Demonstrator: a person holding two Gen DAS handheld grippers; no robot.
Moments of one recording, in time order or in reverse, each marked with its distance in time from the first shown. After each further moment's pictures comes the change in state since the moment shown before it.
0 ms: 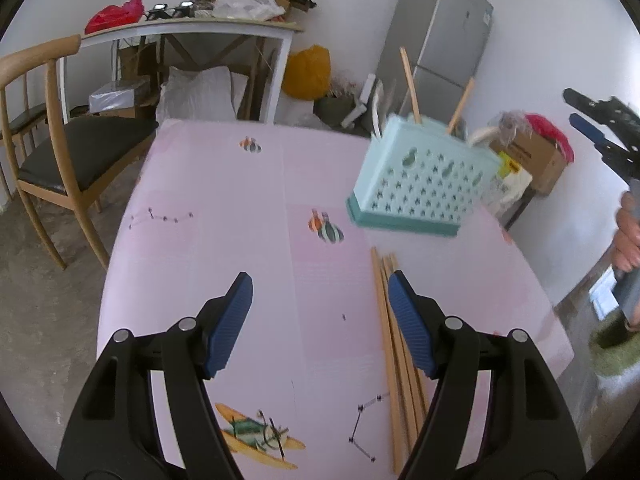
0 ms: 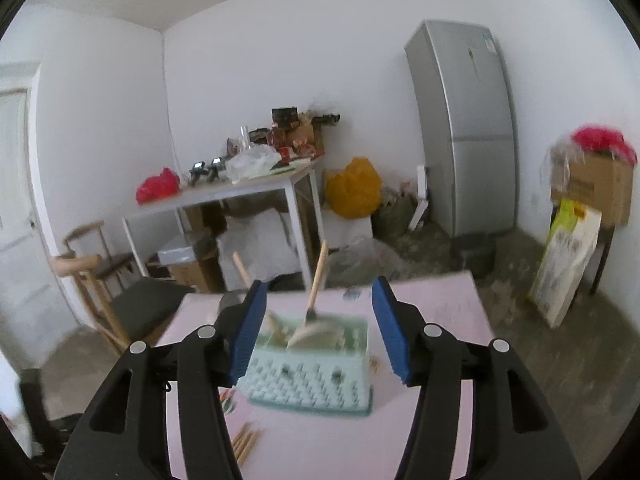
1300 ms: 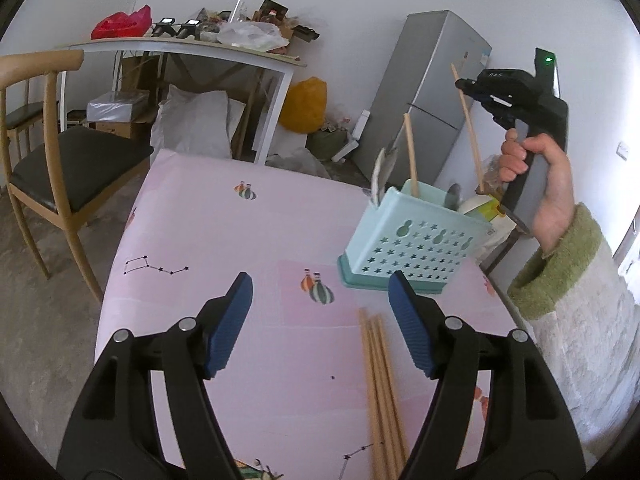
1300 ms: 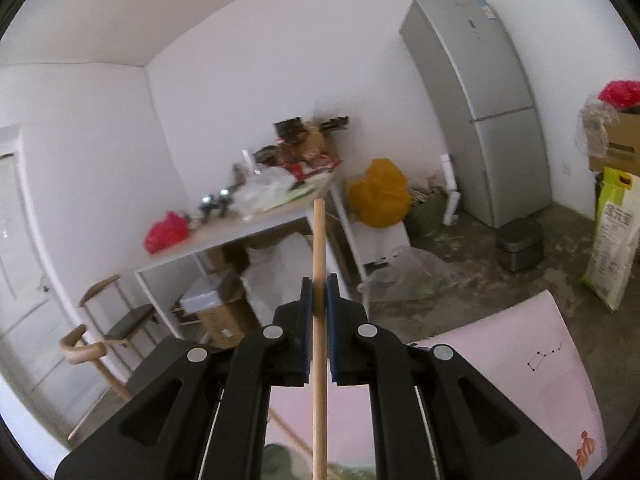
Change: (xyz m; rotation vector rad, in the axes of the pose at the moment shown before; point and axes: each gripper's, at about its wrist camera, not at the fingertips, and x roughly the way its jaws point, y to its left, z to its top) left arm -0.007 0.018 0.041 -0.084 -0.131 -0.058; right arm 0.182 0.031 0.098 0.142 -0.060 0.041
